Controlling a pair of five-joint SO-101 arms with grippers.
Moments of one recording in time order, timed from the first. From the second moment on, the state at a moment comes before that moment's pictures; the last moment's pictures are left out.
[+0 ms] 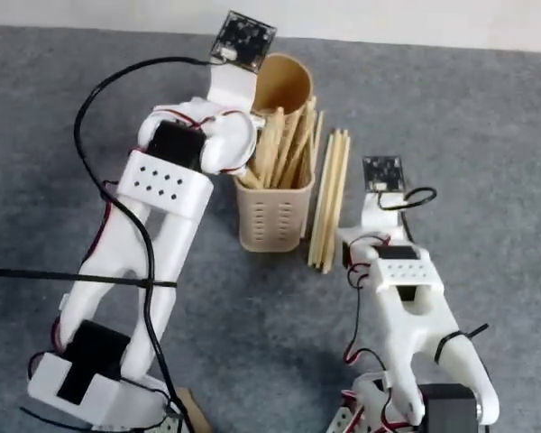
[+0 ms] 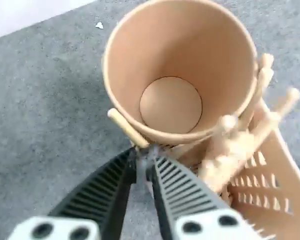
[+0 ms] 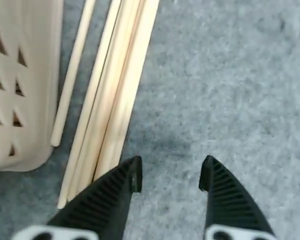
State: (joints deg) left arm 13.6 6.5 -6.0 66.6 1.5; right arm -8.6 -20.8 59.1 27.9 3.1
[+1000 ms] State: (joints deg) left arm 12.6 23.2 -36.4 99.1 -2.7; right arm -8.6 -20.8 59.1 27.8 3.1
